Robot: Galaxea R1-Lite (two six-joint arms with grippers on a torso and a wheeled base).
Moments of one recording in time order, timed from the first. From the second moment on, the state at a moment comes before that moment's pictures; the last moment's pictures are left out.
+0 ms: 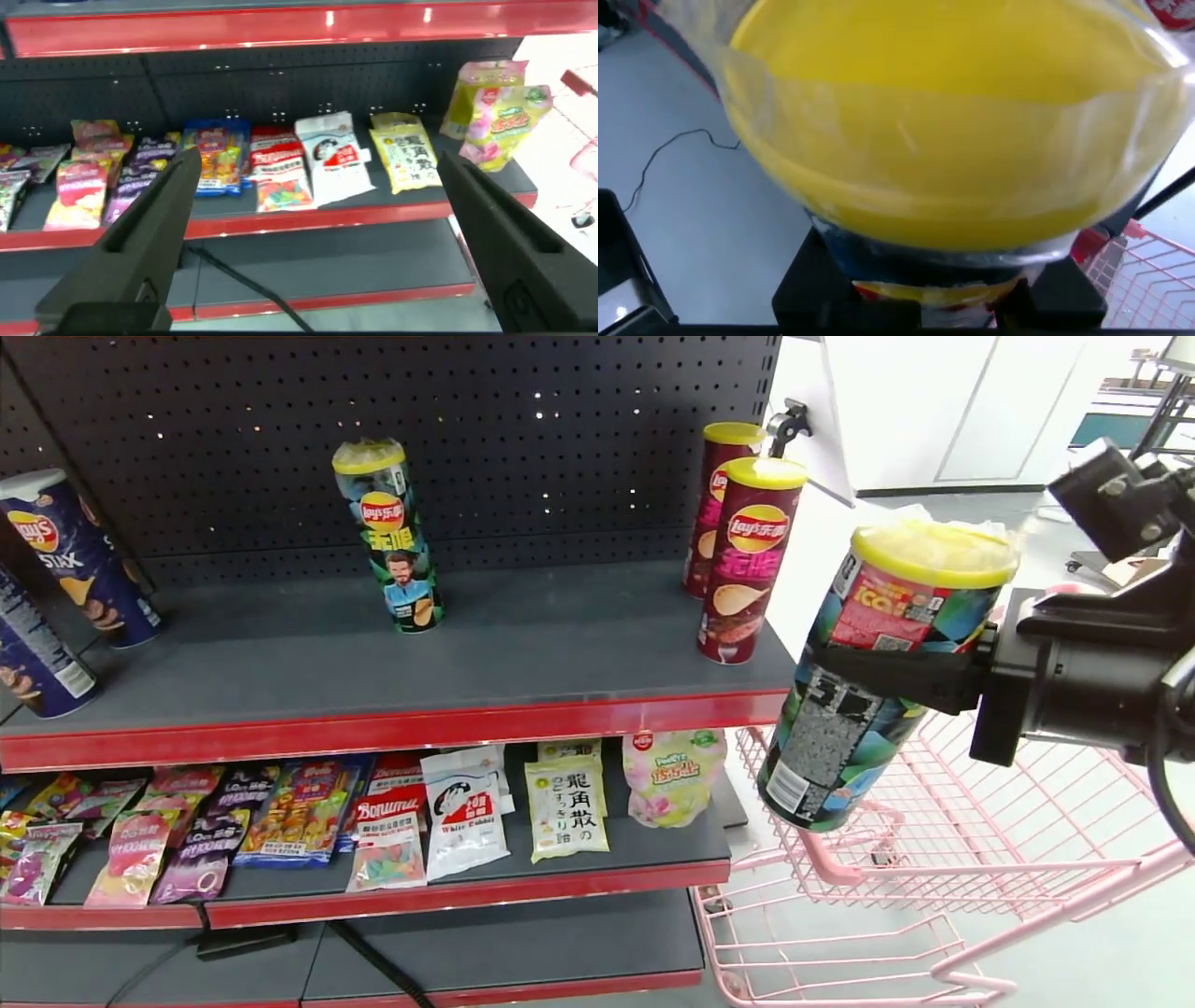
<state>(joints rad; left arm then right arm) 0.00 0.00 0.00 0.00 -0.01 0.00 0.48 1.33 -0.89 -0.25 0.33 -0.13</state>
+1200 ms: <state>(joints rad) 0.00 0.00 0.00 0.00 -0.01 0.00 0.44 1.31 -0.86 -0.32 0.42 -0.15</state>
